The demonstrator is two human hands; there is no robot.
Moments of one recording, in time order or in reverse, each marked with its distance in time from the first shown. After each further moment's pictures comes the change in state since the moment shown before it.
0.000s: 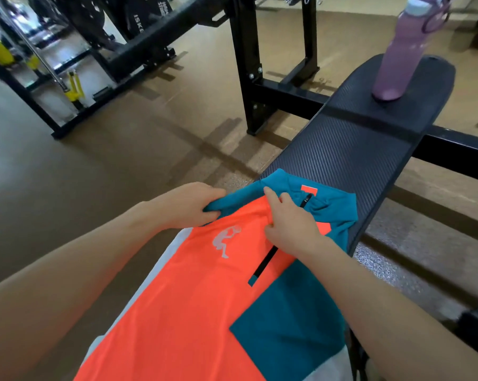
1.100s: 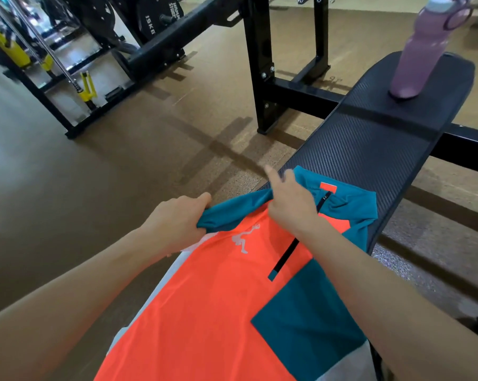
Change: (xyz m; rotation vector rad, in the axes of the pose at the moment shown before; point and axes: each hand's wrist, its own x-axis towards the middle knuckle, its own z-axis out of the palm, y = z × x) left_hand -0.072 0.015 -0.002 0.180 0.017 -0.415; right_hand 0.037 -0.031 0.005 -0.015 0.171 -0.020
